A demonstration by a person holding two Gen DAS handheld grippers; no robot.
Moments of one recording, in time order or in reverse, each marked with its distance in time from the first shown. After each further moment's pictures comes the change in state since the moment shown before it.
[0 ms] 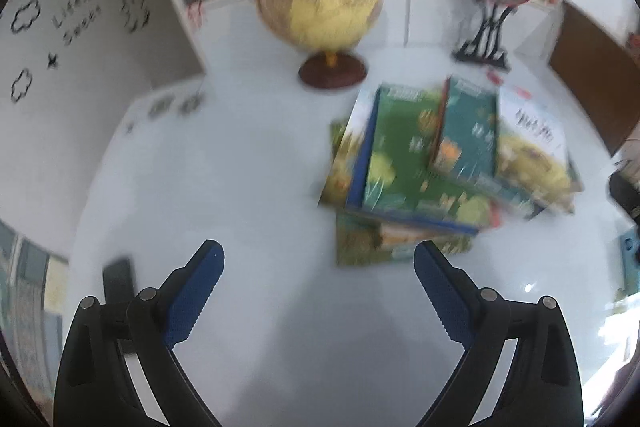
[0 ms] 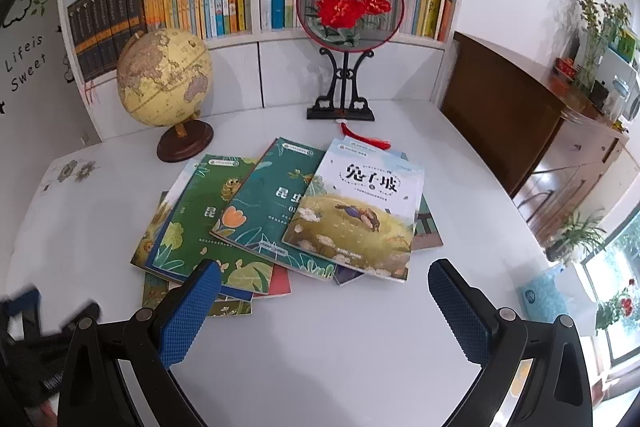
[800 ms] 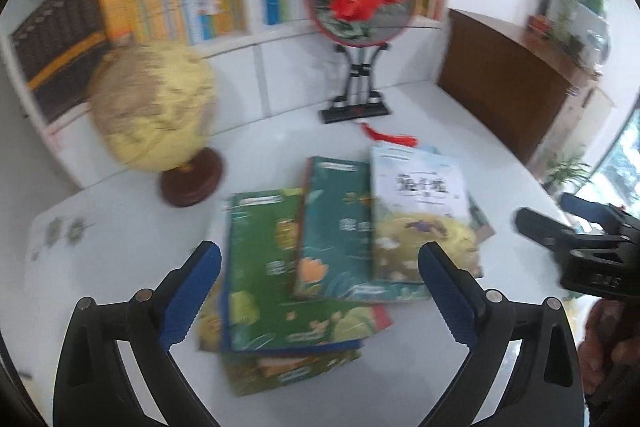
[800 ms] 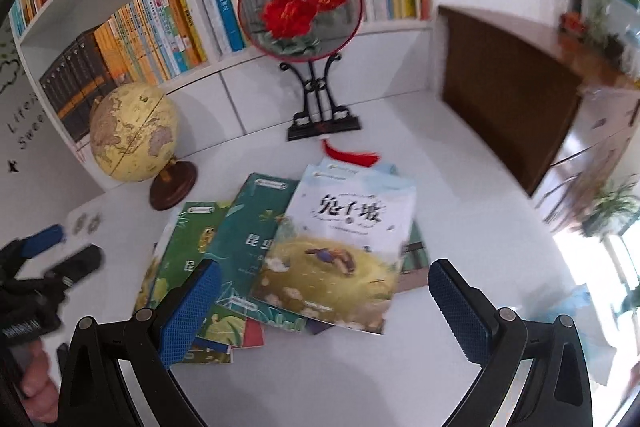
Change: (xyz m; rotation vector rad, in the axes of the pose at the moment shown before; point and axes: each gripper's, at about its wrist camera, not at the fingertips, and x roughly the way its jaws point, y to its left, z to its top) left arm 0.029 -0.121 0.091 0.227 -0.132 -0.347; right arm 0.052 -0.096 0.057 0.149 0.043 0.144
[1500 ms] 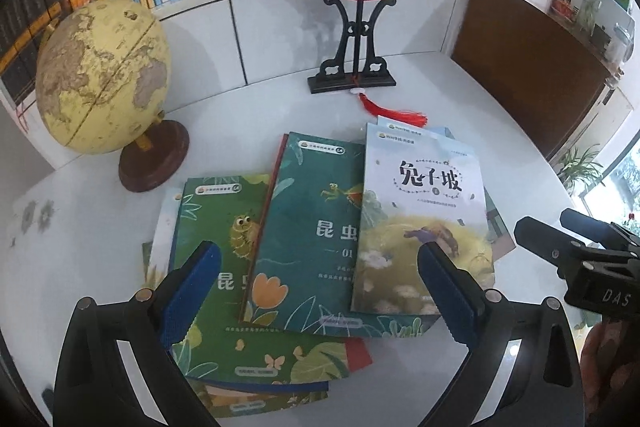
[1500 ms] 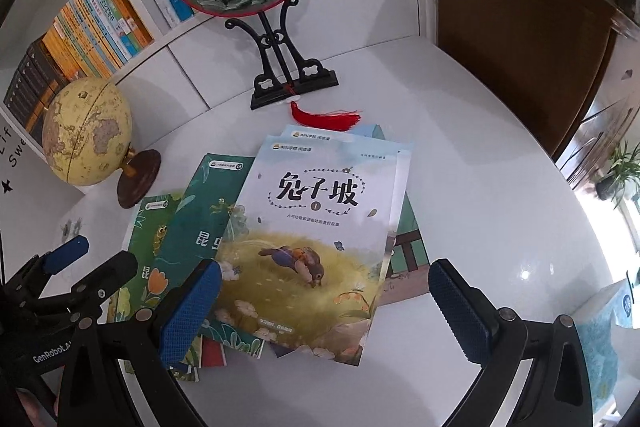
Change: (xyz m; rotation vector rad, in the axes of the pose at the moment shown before) left arm 0.076 -0.024 0.009 -0.053 0.110 0.064; right arm 0.085 -0.054 0.010 0.087 0.136 0.029
